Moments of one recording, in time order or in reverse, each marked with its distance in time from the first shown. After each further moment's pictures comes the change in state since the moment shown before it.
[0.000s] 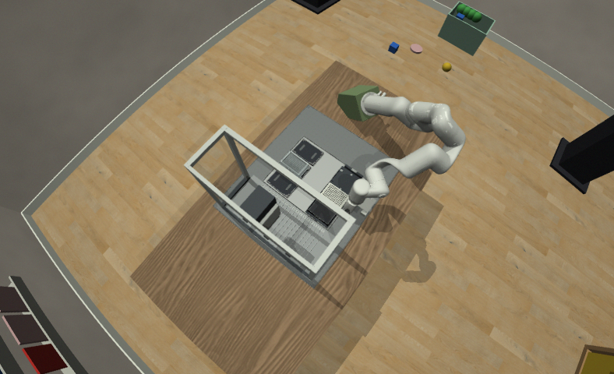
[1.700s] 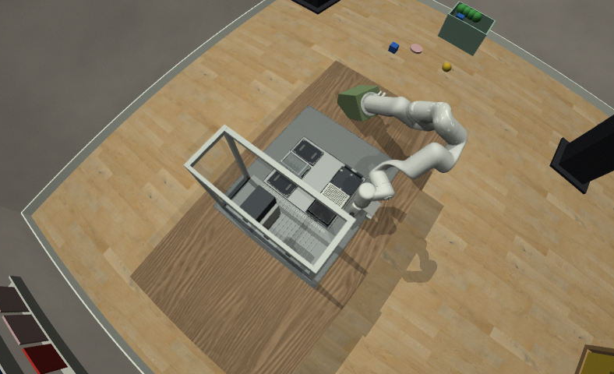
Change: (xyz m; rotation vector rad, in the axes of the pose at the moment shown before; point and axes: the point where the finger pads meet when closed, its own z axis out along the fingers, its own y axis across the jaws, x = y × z) arm 0.027 0.000 0.000 0.000 0.000 0.000
